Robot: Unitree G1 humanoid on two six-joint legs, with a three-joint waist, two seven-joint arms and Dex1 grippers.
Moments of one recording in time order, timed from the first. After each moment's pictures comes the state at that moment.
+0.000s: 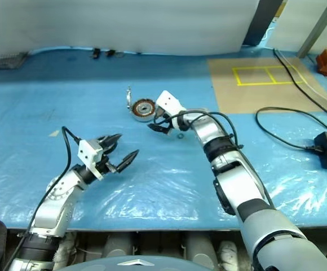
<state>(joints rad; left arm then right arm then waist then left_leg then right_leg) 0.00 0.33 0.00 -0.12 -0.29 -0.04 -0.65 -1.07 -0.16 0.30 0.96 -0.07 0.08 0.78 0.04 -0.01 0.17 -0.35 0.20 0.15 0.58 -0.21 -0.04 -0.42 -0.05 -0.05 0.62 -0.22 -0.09</state>
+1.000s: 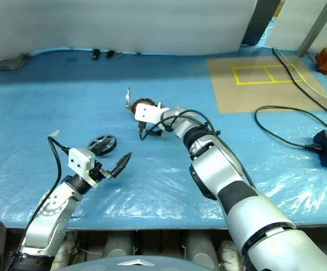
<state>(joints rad) 0.13 0.33 0.01 -0.26 -0.29 -0.01 -0.52 -1.27 -0.03 0.42 1.35 -0.44 -0.13 0.60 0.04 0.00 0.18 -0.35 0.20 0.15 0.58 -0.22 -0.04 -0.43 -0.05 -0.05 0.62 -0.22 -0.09</state>
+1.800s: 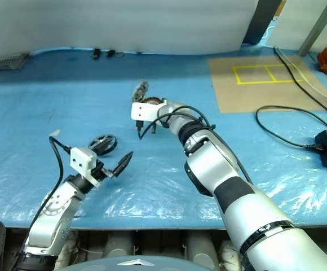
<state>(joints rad) 0.11 0.30 0.01 -0.25 -0.27 -0.02 -0.52 -1.33 0.00 0.43 1.38 -0.53 -0.08 0.59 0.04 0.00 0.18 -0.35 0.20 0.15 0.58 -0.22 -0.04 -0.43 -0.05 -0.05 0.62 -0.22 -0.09</state>
